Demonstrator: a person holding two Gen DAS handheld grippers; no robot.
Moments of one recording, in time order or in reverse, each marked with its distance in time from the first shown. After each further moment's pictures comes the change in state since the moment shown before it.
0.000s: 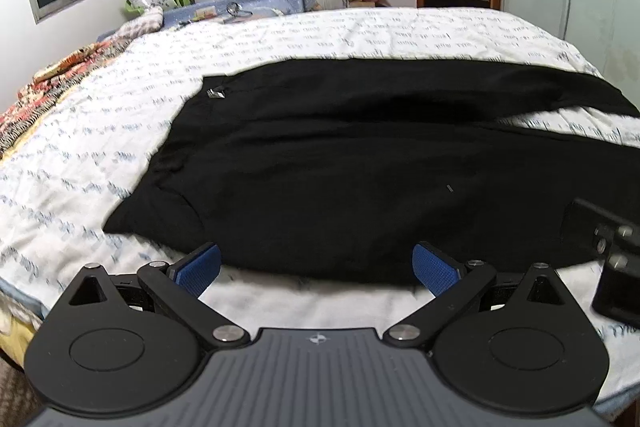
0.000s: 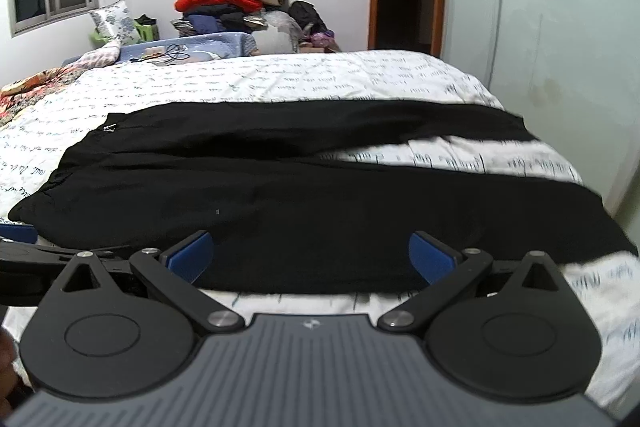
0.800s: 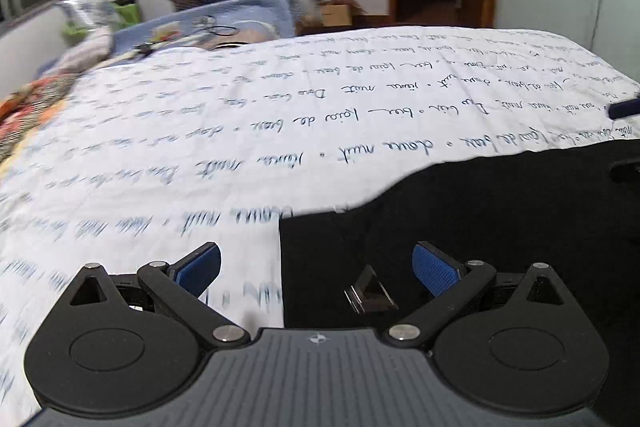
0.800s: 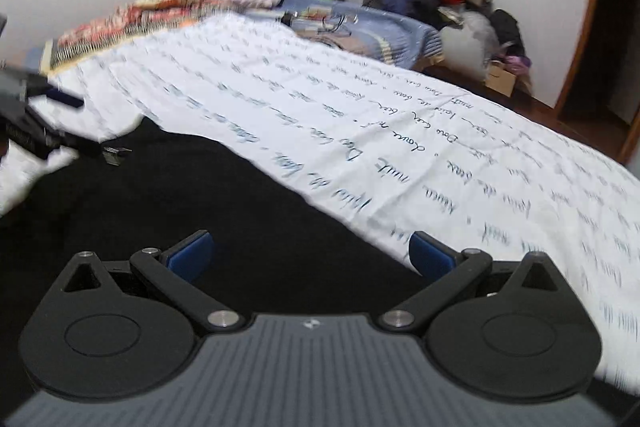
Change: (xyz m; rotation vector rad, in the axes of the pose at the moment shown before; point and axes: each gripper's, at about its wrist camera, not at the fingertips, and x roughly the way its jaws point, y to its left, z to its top) left arm 0.256 0.191 0.189 0.123 0.010 -0.179; right arm 0.302 0.045 0.193 -0.442 0.106 0.483
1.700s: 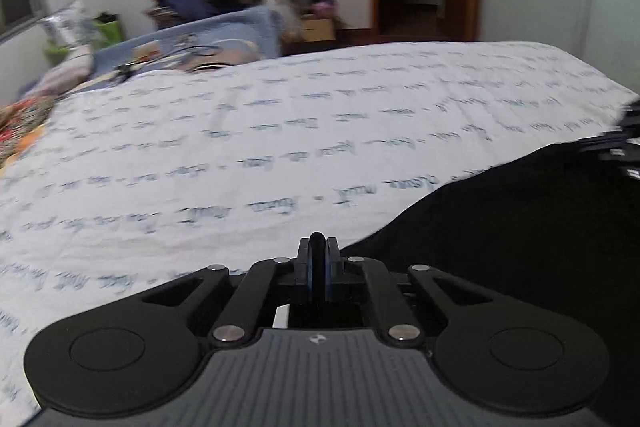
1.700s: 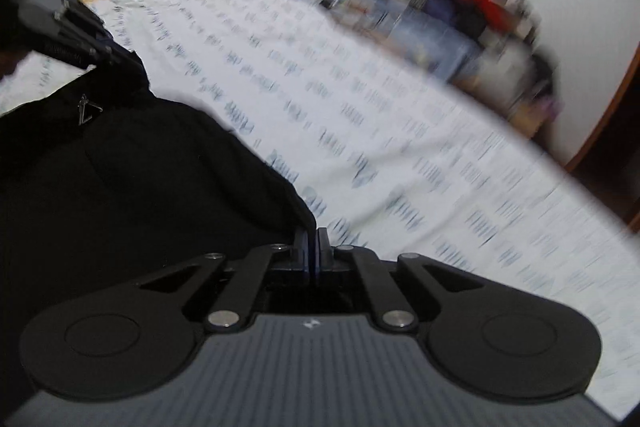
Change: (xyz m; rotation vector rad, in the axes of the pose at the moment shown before) left arm 0.005 0.001 0.021 0.010 -0.049 -0.011; right arm 0.045 0.020 0.012 -0.258 -0.004 -0.046
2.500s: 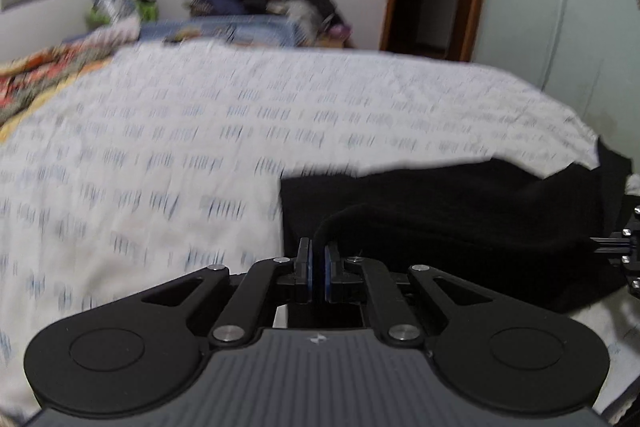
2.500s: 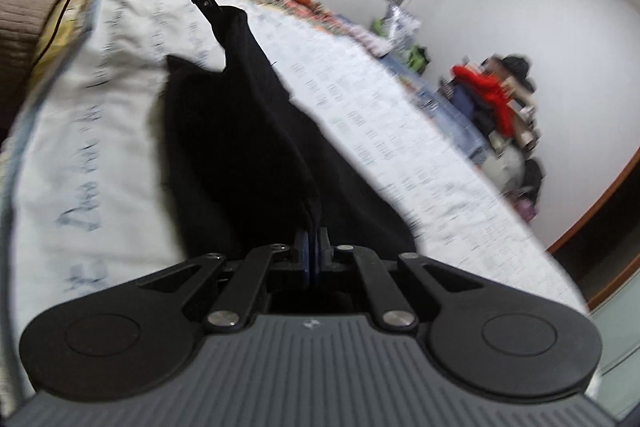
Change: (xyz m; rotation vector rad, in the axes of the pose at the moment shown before) left arm -0.196 -0.021 -0.187 -0.169 -0.061 -0.030; right arm -0.219 0.225 -0.117 -0.264 -0.116 -0.002
